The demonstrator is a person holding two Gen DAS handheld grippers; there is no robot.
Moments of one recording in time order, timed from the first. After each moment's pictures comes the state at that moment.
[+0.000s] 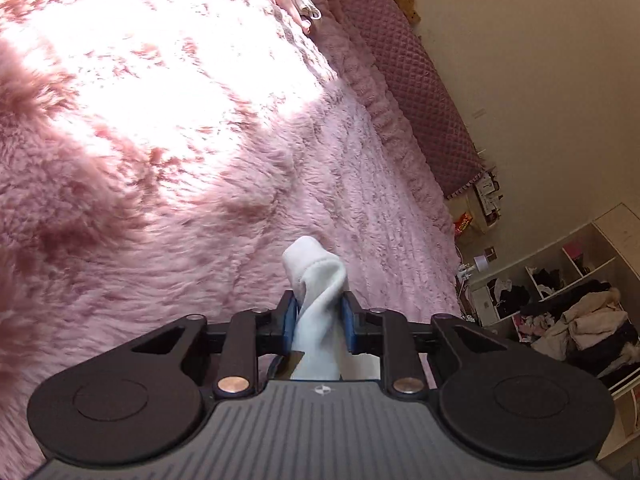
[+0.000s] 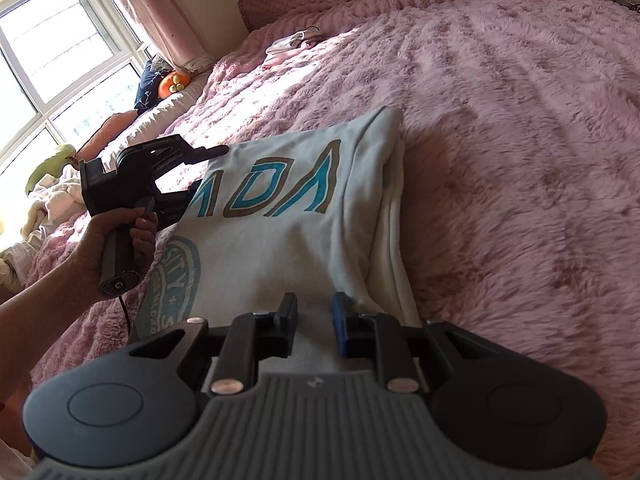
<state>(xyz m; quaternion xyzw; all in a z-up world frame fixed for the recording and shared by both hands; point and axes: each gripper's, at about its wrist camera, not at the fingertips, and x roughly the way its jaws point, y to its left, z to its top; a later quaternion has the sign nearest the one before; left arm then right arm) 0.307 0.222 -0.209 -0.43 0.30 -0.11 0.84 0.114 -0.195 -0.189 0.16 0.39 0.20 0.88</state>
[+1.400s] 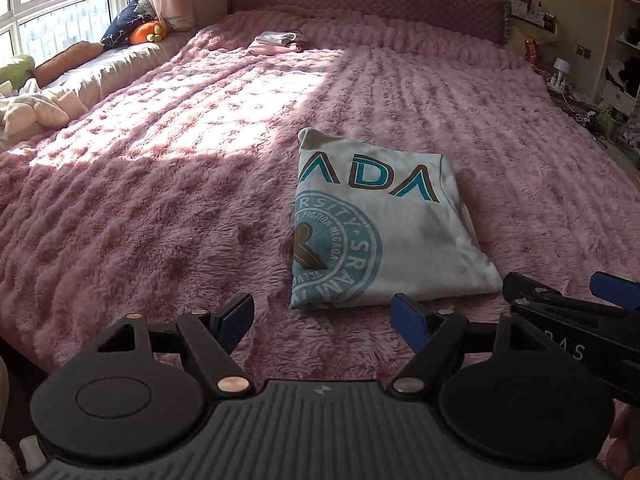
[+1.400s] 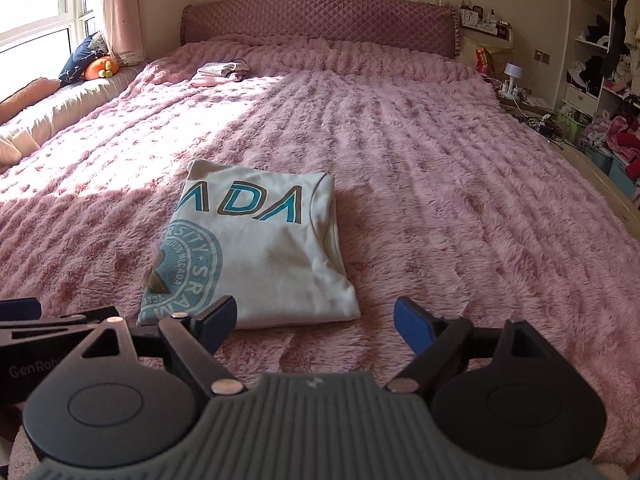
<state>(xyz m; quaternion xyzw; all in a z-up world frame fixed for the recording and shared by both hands) -0.043 0.055 -0.028 -0.02 0.39 0.05 0.92 -0.072 -0.121 -0.047 -0.01 0.35 0.00 0.94</state>
